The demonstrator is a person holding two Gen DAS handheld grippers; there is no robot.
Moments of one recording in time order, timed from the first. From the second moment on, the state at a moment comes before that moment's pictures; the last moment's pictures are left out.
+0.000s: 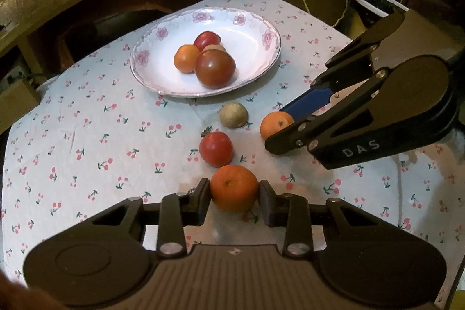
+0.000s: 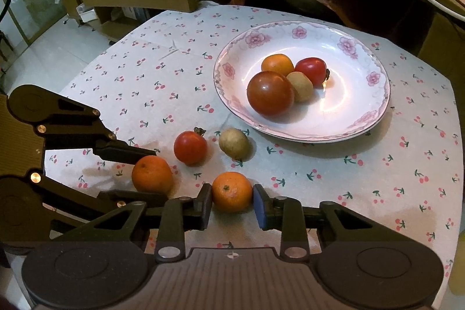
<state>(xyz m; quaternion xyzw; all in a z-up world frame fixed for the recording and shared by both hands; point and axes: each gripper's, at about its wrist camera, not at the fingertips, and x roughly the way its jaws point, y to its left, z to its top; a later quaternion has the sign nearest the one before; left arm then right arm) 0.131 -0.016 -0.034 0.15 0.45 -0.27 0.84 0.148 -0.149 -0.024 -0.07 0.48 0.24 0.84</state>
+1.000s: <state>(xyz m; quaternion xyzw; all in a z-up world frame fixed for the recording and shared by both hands) 0.206 -0.028 -0.013 0.14 0.38 -0.21 0.89 0.192 -0.170 -0.008 -0.05 0.43 0.16 0.89</state>
